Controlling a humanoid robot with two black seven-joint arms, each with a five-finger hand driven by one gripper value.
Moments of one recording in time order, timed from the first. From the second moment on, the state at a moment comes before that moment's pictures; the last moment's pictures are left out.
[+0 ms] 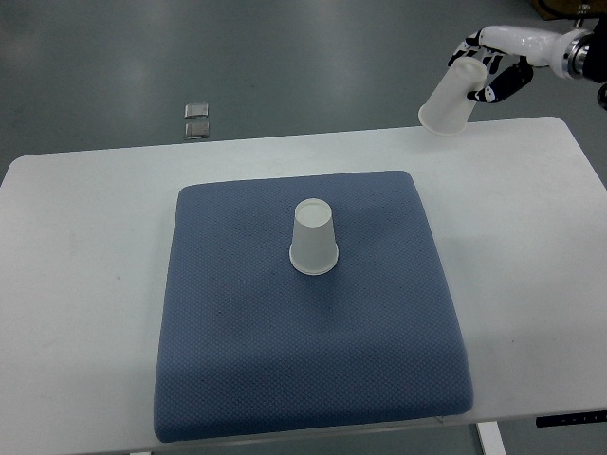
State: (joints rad) left arm -0.02 0.00 -0.15 -0.13 0.08 -0.08 0.10; right arm 1.28 -0.61 0.30 0.80 -1.38 0.28 0.21
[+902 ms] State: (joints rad) left arm -0.02 0.00 -0.15 -0.13 0.08 -0.08 0.10; right arm 1.43 -0.56 0.31 1.15 -1.33 0.50 0.38
